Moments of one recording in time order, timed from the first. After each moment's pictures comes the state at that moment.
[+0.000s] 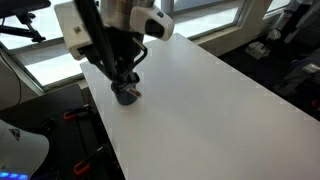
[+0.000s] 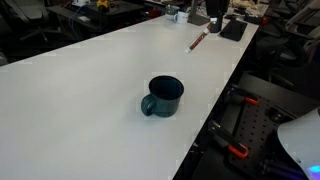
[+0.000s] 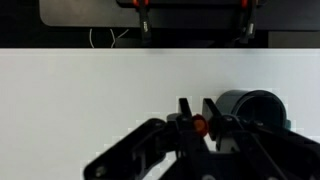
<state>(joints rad) -0.10 -0.31 -0.12 -2.62 -0.03 2.04 -0.19</state>
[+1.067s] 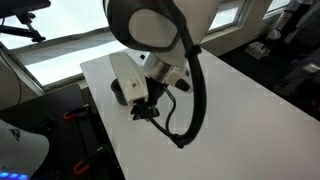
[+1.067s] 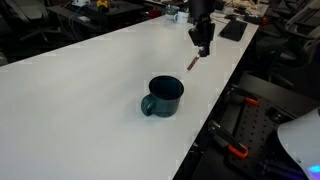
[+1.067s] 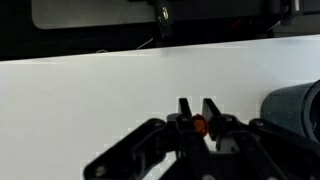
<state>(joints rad) -0.14 0.11 -0.15 -2.45 -0.01 2.12 -0.19</state>
